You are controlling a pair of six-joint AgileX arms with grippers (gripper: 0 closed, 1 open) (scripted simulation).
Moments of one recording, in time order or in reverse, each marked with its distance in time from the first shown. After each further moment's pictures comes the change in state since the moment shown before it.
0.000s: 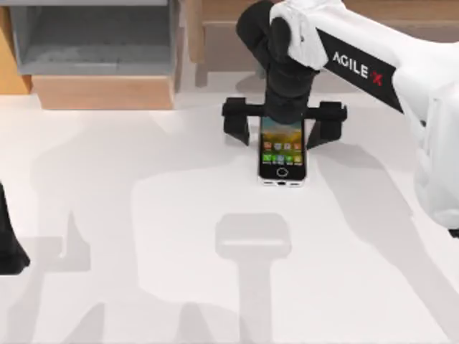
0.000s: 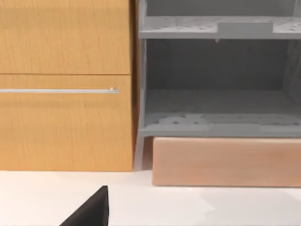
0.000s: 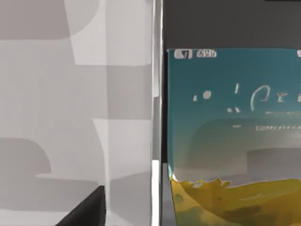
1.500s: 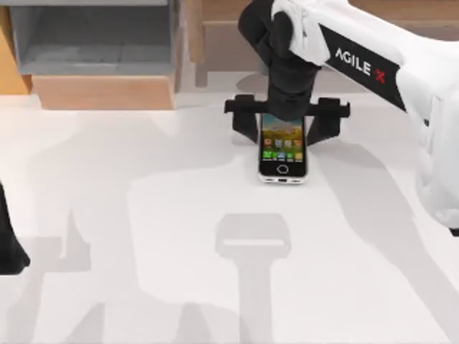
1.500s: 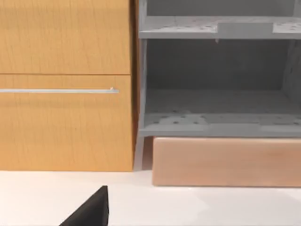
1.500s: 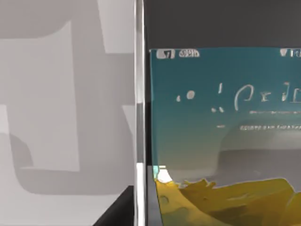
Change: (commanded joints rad) left arm 0.000 0.000 0.000 0.000 0.000 0.000; right arm 0.005 -0.051 0.012 -0.051 0.012 0.002
